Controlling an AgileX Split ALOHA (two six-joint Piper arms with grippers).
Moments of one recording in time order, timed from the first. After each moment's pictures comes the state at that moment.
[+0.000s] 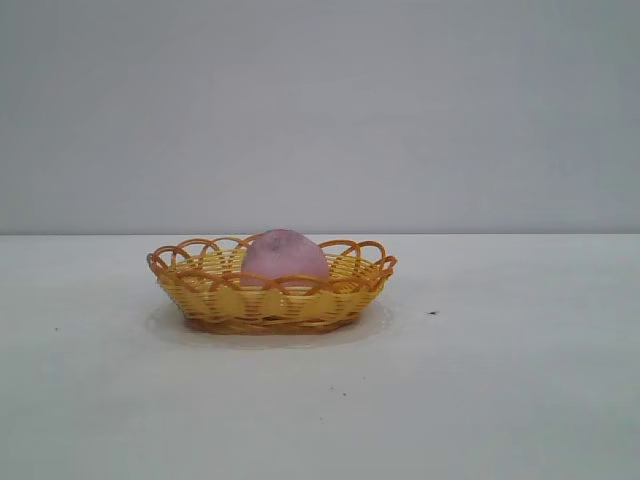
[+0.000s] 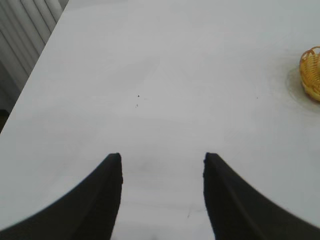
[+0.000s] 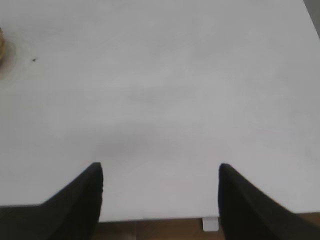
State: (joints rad) left arm 0.05 -0.02 -0.48 0.07 1.12 -0.06; right arm 0.11 0.10 -0.53 -0.05 1.23 0.09
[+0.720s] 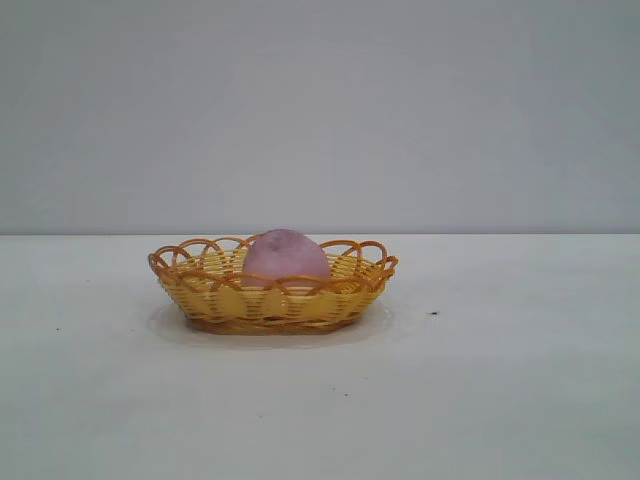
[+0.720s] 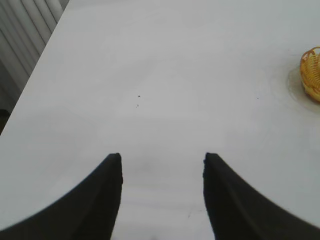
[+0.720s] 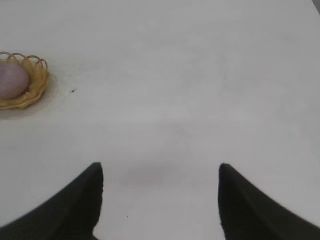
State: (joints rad) left arm 0.05 -0.02 -0.48 0.07 1.12 -0.06; right arm 0.11 0.02 -0.49 0.05 1.14 0.03
